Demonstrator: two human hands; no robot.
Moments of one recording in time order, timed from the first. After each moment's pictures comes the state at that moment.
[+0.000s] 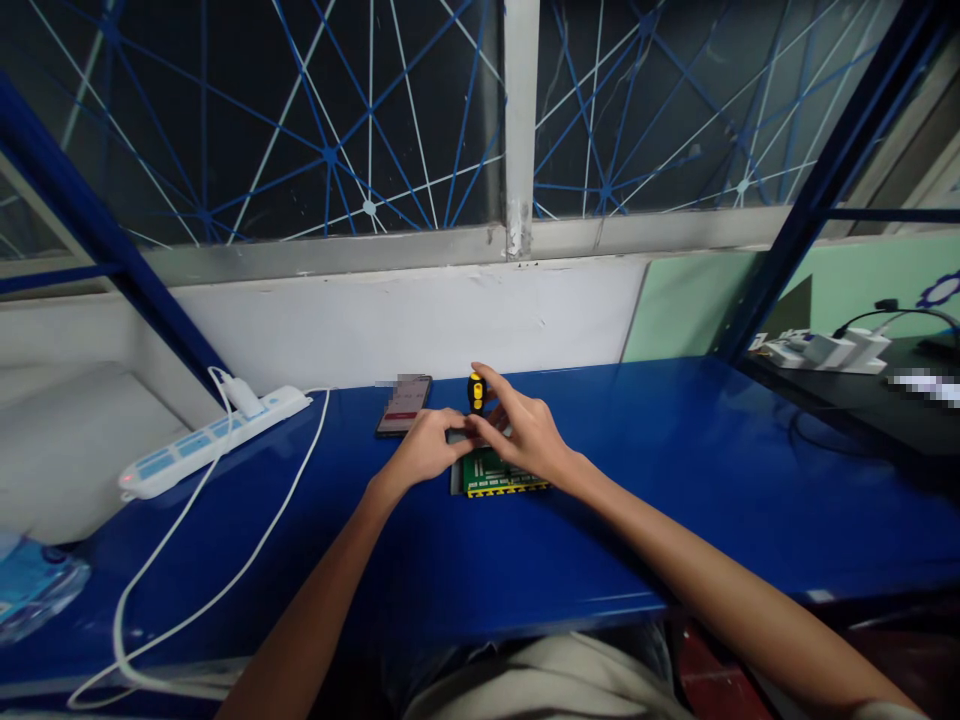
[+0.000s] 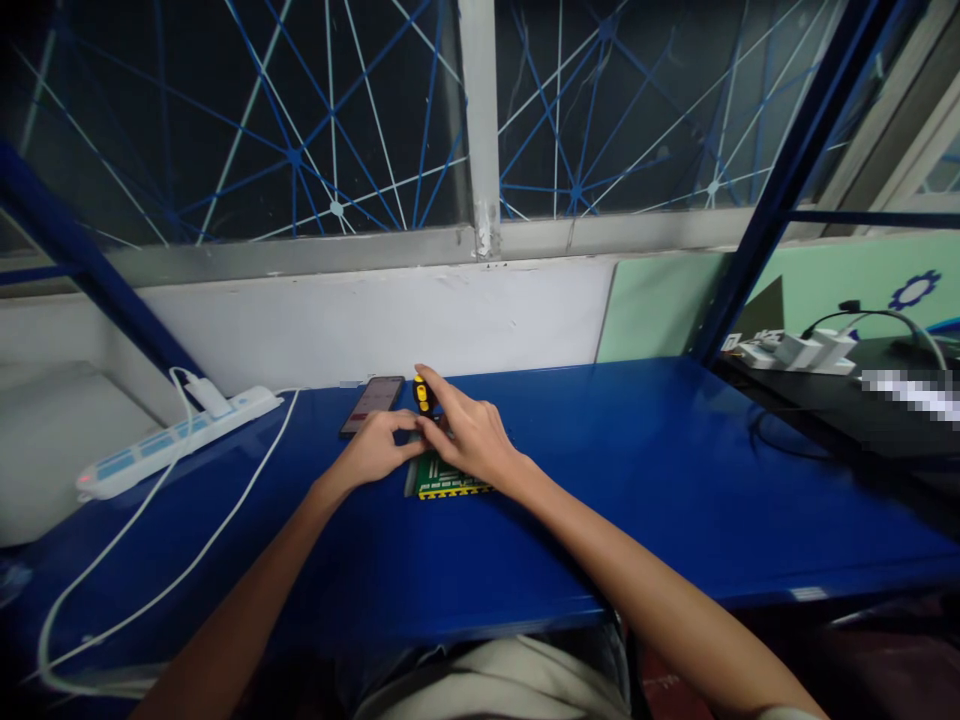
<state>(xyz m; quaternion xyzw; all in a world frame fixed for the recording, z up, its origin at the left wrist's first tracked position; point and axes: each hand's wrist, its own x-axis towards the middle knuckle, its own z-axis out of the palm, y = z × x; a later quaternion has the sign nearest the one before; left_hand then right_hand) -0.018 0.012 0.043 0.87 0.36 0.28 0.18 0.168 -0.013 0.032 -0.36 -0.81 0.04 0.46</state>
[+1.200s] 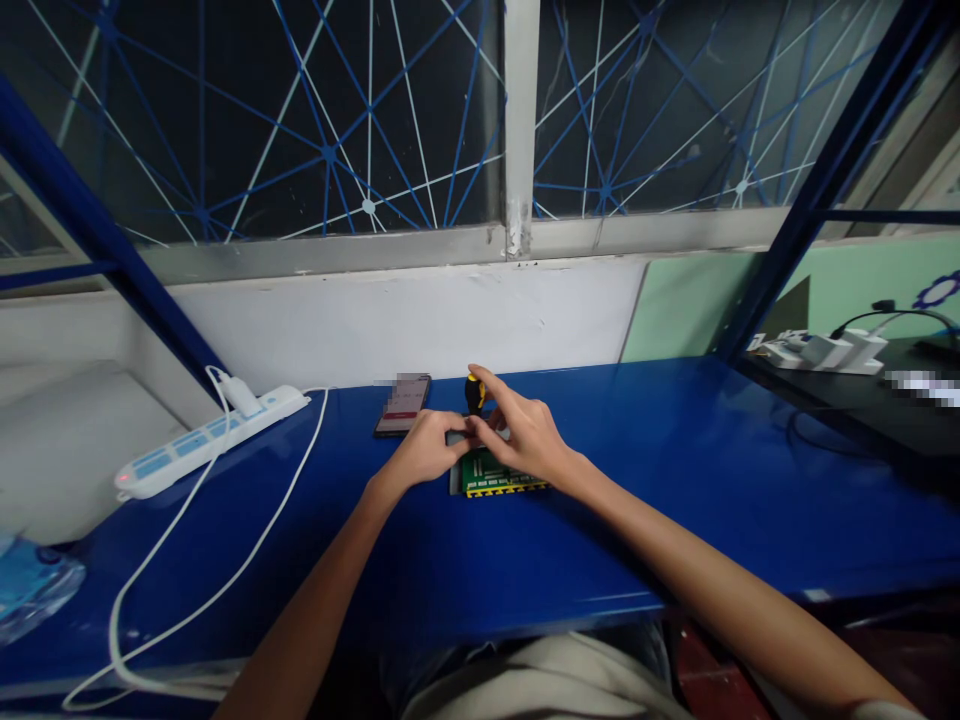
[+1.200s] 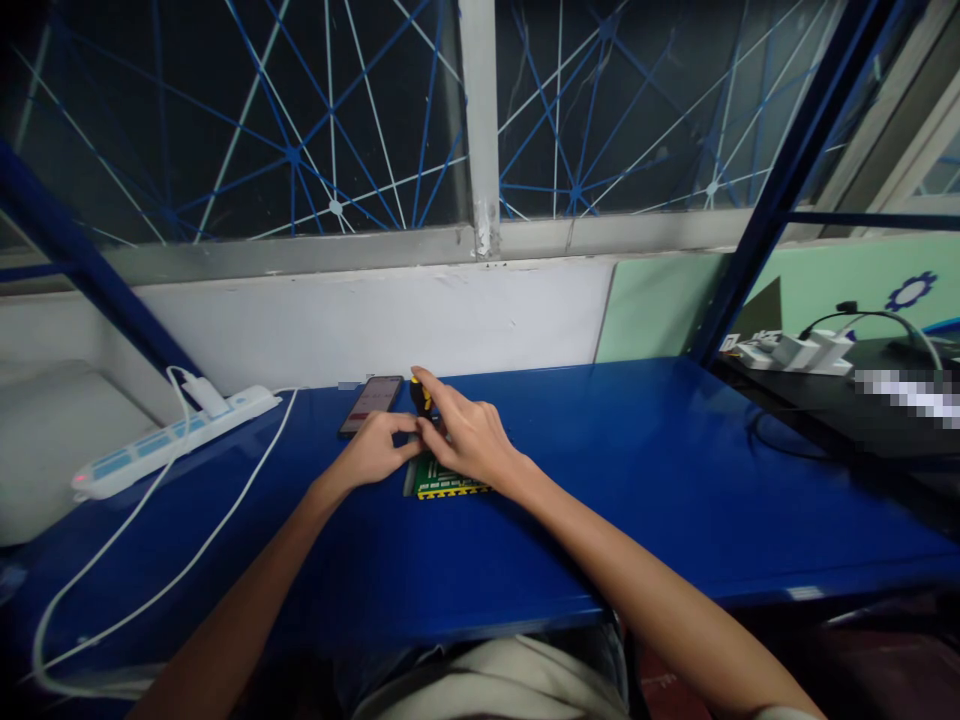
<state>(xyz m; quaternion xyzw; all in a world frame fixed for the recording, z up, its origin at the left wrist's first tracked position) -0.017 0.010 0.043 0.88 0.35 0.27 0.18 0.168 -0.017 0.035 -0.38 -0.82 0.01 0.43</state>
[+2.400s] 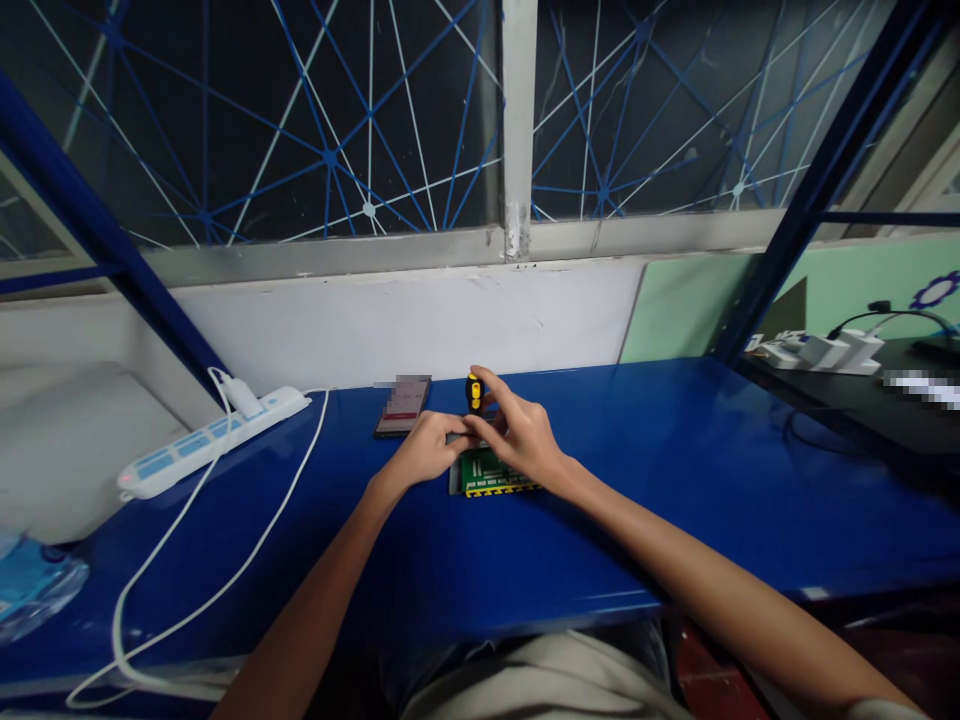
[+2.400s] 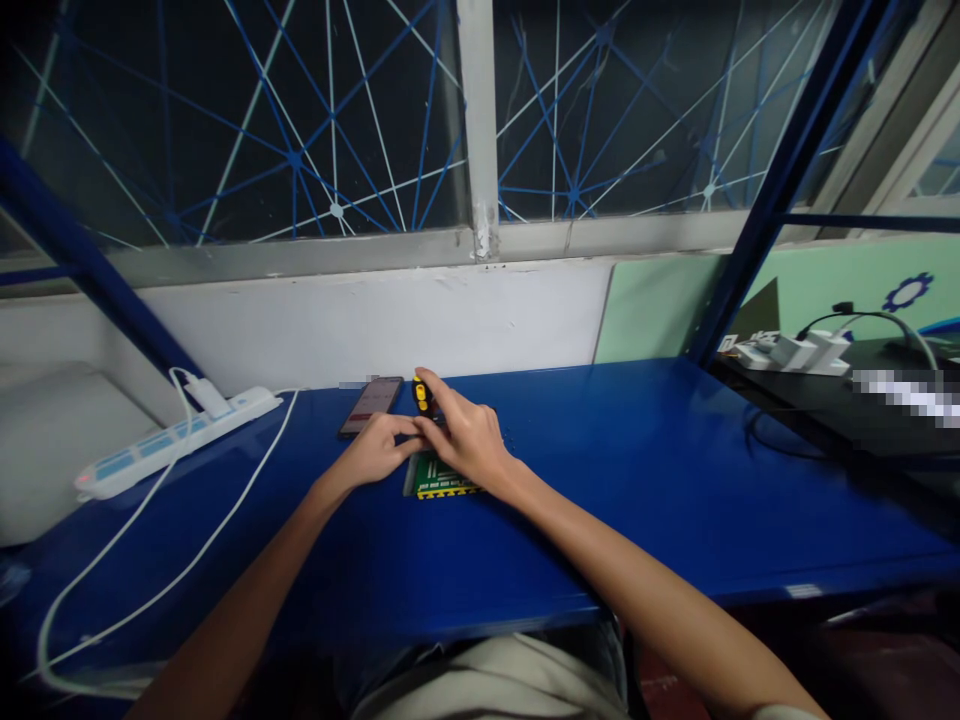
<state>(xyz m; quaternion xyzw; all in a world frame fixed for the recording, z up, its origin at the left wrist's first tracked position) -0.017 0.011 0.042 0.87 0.36 0.26 0.22 0.161 -0.012 0.026 -0.40 -0.79 0.03 0.47</state>
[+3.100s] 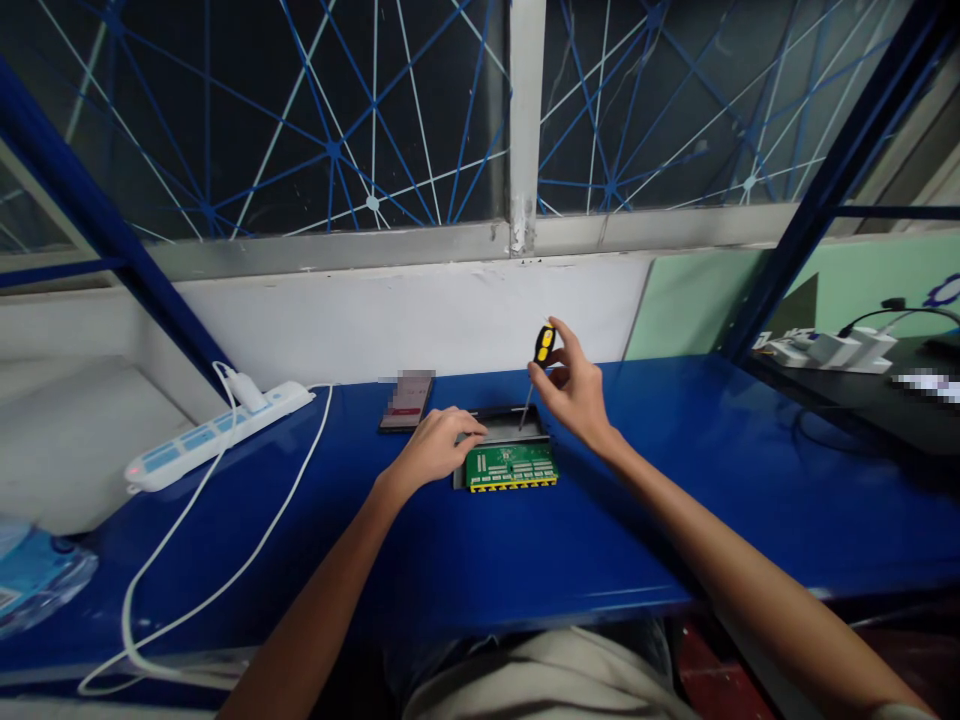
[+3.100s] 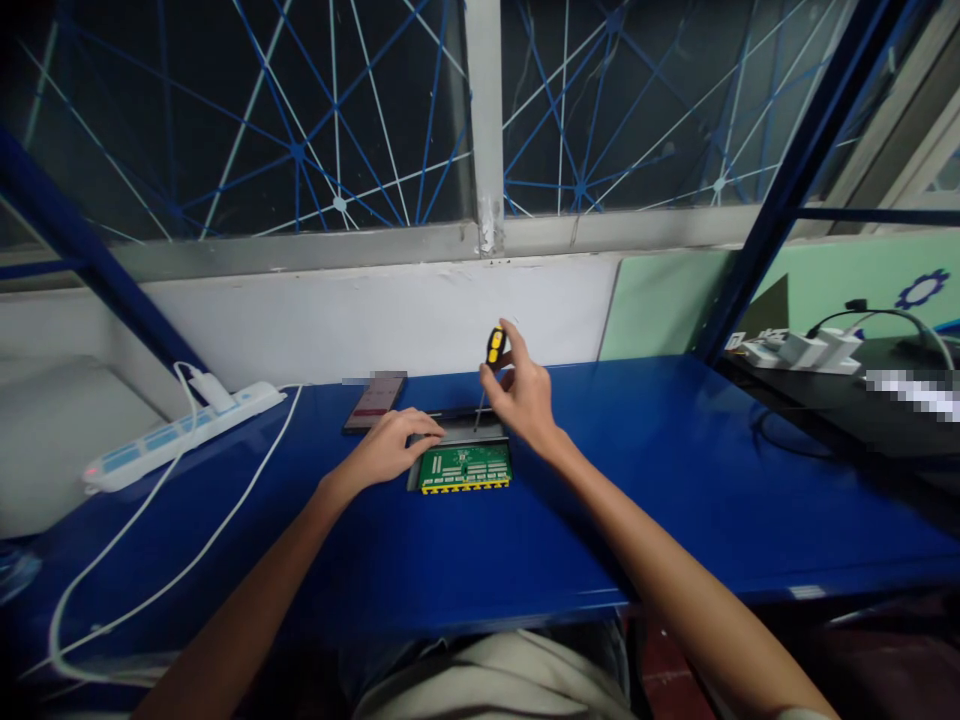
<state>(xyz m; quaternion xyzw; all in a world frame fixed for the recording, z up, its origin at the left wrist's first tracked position) -0.016 0.015 0.031 0.91 0.35 0.21 0.10 0.210 0.005 0.047 -0.48 -0.67 0.03 0.56</state>
